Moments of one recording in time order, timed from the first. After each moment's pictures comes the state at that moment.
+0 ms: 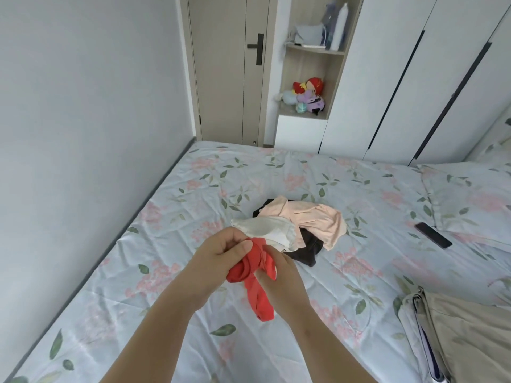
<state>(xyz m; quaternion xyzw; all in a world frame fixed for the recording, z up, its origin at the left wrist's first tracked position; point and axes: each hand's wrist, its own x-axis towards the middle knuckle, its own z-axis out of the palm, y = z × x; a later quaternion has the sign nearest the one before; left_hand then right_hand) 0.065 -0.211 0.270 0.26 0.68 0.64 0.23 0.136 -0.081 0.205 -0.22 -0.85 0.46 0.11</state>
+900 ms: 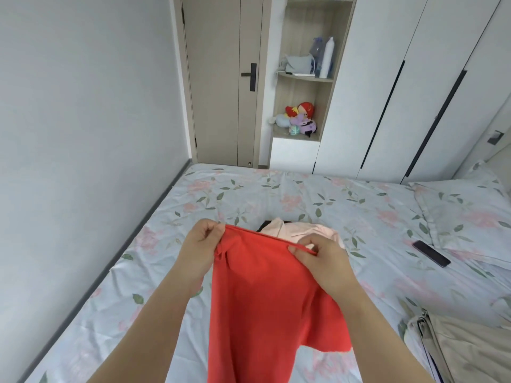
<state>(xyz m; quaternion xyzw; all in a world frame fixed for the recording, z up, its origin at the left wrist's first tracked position) -0.002 -0.193 0.273 0.14 0.70 0.69 0.12 0.128 -0.012 0.279 -0.24 -0.86 0.40 0.21</state>
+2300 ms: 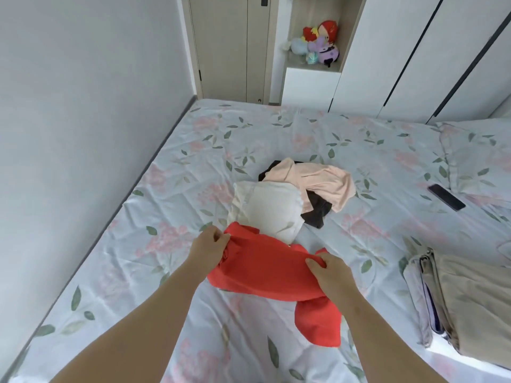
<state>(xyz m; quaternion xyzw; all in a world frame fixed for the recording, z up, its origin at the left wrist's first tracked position) 0.021 -0.217 0.139 0.07 0.88 0.43 0.19 0.187 -0.027 0.146 -0.38 -0.83 0.41 0.00</state>
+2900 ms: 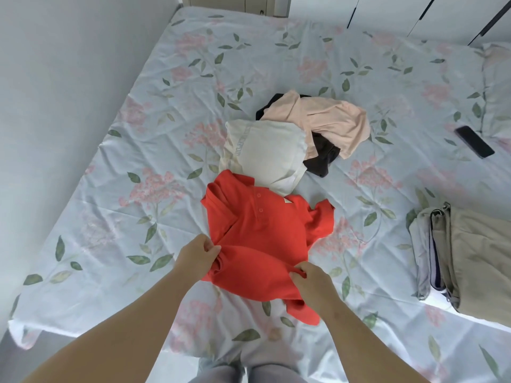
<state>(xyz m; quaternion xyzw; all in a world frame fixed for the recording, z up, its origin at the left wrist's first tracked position) 0.062 -0.239 0.035 0.02 0.91 0.27 0.31 0.223 -0.048 0.050 -0.38 -0.80 0.42 -0.19</state>
